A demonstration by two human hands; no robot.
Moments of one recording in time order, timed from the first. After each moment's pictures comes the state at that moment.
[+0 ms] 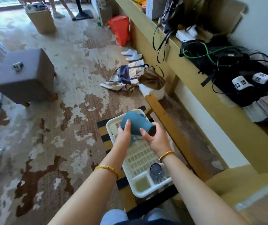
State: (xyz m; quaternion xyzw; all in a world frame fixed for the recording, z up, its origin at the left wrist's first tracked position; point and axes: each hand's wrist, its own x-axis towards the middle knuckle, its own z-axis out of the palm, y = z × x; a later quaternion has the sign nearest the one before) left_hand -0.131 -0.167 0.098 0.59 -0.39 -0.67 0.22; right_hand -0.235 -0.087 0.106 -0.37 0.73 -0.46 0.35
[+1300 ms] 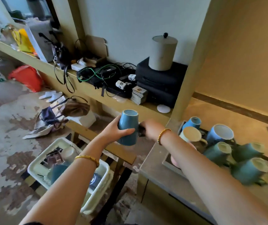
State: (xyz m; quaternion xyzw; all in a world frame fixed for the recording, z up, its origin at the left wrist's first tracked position) left_hand -0.296 0.048 0.216 0.15 -0.80 -0.58 0.01; right_hand -0.388 0.196 0.234 -0.38 0.89 -0.13 0.20
